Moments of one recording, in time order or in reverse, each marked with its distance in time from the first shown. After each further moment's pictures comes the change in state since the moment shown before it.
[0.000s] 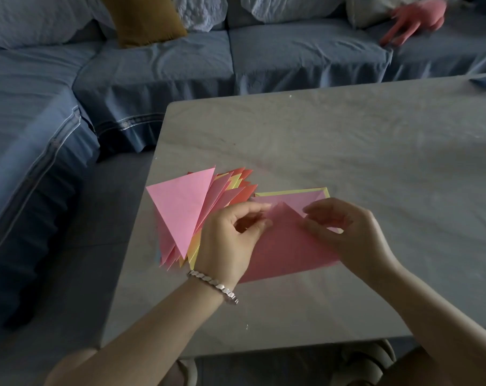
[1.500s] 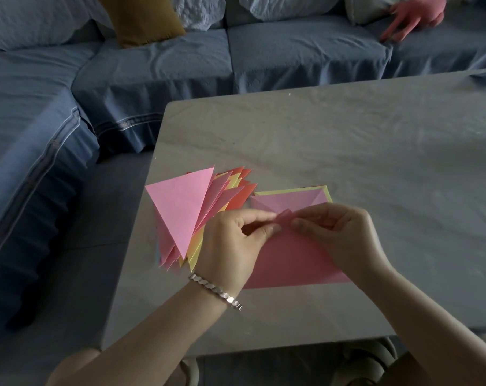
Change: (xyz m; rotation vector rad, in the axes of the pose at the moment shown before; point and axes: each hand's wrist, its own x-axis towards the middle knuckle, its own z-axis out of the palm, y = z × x) left_hand -0.005 0.016 -0.001 0.113 -0.012 0.017; right_hand -0.003 -0.021 0.013 0.234 0.033 0.138
